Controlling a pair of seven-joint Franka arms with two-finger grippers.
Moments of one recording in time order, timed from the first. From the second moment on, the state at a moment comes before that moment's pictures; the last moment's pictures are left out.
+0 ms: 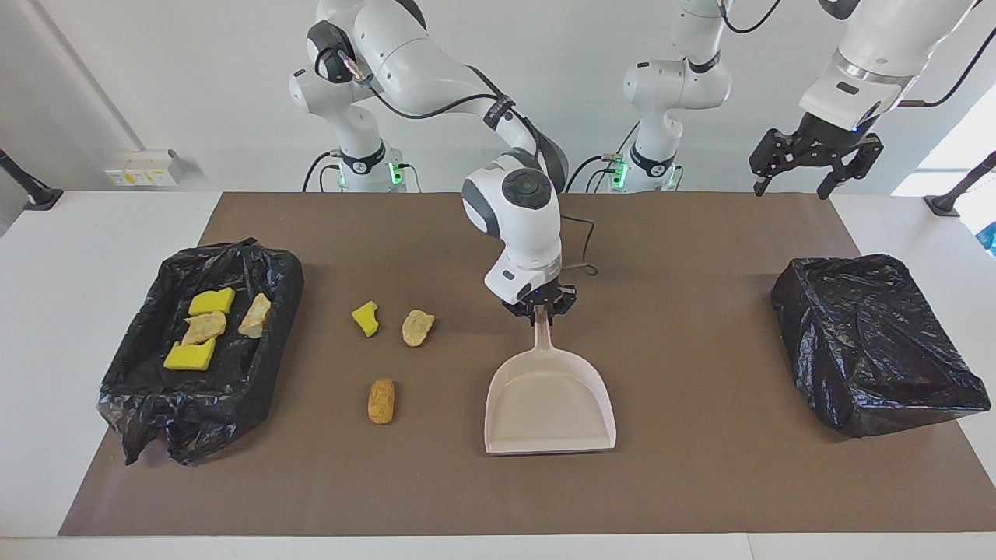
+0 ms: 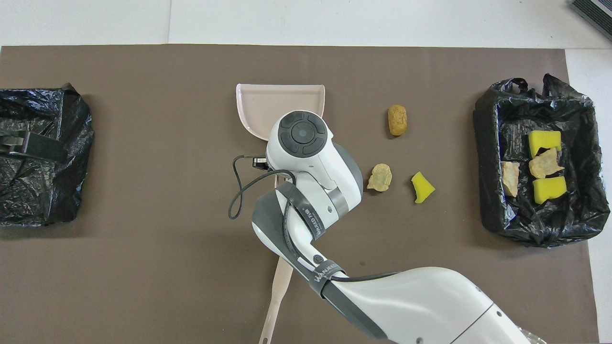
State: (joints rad) left arm -0.13 0.02 0.03 -1.42 0.02 1.45 0.05; right arm 0.54 0.60 0.11 -1.43 0.04 2.14 0.65
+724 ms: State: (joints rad) left arm -0.14 0.02 0.01 -1.42 0.02 1.46 0.06; right arm 0.54 0.55 0.10 -1.39 0.04 2.06 0.69
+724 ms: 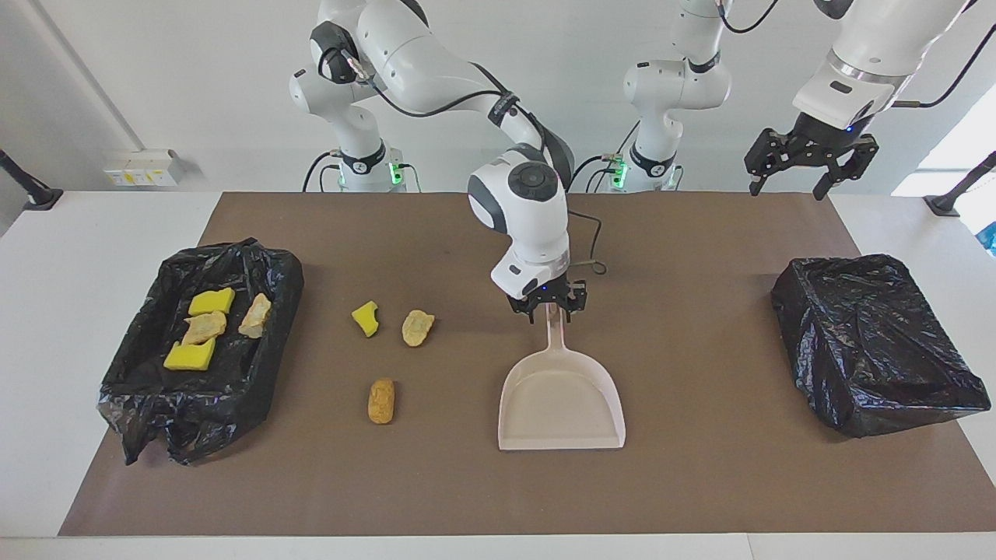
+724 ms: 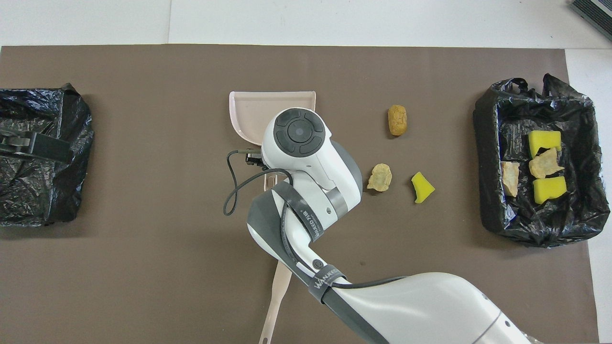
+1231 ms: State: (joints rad) left arm -0.17 0.04 0.00 -1.50 0.01 1.63 0.06; right arm 0.52 0.27 0.10 -1.48 0.10 1.70 0.68
